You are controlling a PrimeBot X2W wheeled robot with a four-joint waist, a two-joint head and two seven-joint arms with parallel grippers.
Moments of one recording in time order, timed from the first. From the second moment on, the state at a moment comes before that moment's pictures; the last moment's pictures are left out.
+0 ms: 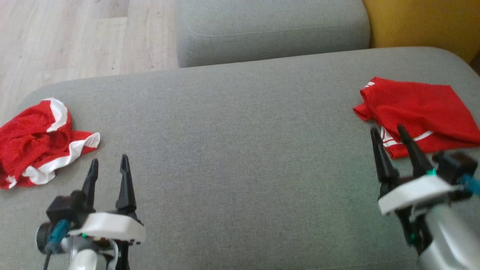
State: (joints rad) left arm -0.01 0.11 -0.11 0.17 -0.27 0.08 -0.25; right arm -0.26 -0.32 0.30 0.45 0.53 0.13 -0.25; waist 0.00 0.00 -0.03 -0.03
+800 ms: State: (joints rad) left arm 0.03 0.07 -0.08 0.17 -0.21 0.03 -0.25; right arm -0.09 -0.20 0.19 0.38 0.36 0.13 -0.25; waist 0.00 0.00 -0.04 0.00
